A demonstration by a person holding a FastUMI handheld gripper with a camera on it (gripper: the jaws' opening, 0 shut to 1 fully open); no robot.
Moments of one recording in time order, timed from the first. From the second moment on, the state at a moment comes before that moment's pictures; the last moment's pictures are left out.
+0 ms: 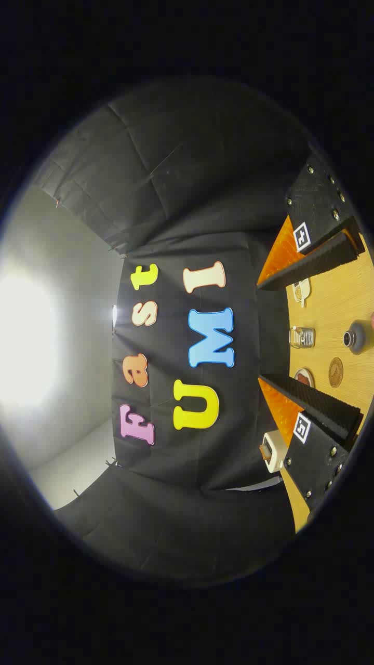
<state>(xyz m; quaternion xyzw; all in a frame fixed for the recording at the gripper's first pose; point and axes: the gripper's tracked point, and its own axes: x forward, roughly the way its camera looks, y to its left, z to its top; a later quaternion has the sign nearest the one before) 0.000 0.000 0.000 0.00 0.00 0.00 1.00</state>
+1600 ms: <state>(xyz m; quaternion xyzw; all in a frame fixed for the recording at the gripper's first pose) 0.001 0.012 0.006 0.01 -0.01 0.04 1.00</state>
